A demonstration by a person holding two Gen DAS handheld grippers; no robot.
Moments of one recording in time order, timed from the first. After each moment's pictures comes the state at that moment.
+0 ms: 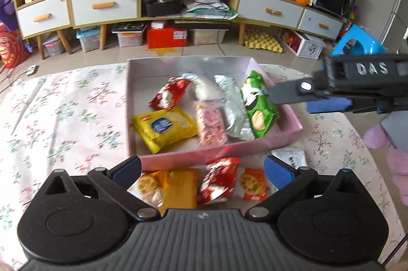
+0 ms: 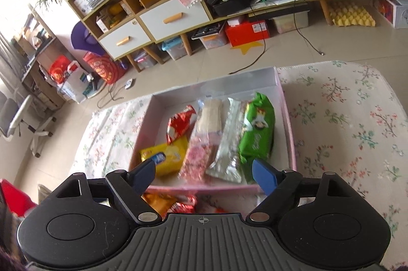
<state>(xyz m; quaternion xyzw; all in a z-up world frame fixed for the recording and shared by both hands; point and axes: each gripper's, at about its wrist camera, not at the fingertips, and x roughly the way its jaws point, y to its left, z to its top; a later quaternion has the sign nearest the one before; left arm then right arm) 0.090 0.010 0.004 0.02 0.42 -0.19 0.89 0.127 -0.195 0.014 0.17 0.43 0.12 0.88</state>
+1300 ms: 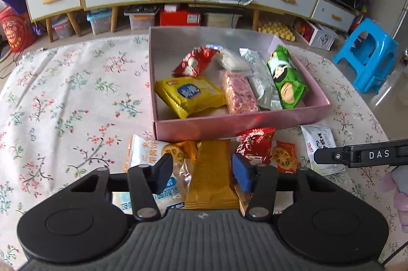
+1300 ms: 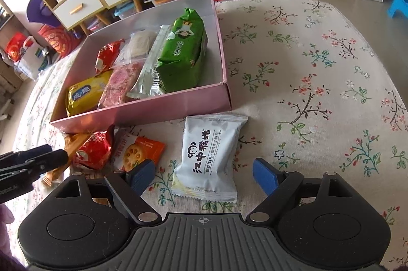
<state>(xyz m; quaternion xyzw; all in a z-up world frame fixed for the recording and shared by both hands) 0.094 0.032 -0.032 0.02 0.45 -0.17 0.88 0.087 -0.213 -0.070 0.14 0.50 0.03 0.85</state>
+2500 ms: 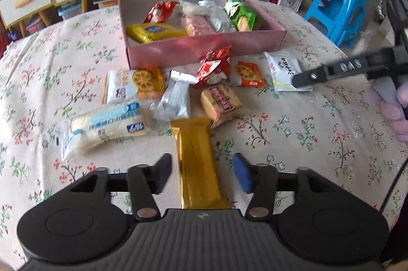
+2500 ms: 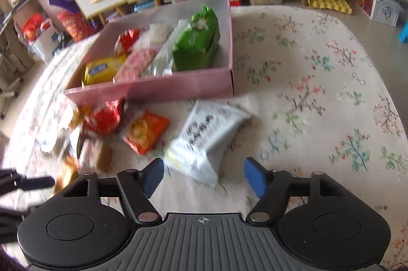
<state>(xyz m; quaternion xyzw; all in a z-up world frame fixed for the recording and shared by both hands) 0.017 0.042 -0.042 0.07 0.47 -0.24 0.85 0.060 -0.213 -0.066 0.10 0.47 0.07 0.87</state>
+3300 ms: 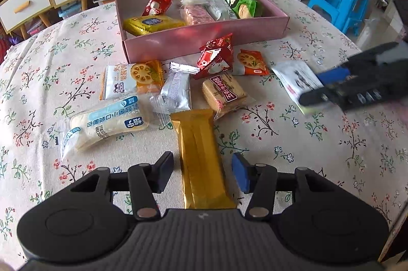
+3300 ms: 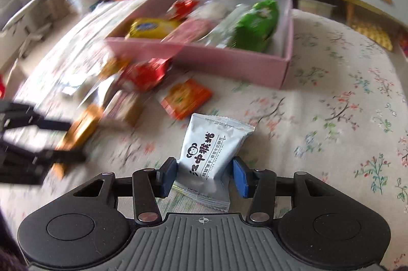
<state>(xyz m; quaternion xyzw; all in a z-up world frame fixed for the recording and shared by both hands) 0.017 0.035 -0.052 0.10 0.48 -0.23 0.84 0.039 -0.186 -0.071 -0.02 0.49 0.17 0.86</state>
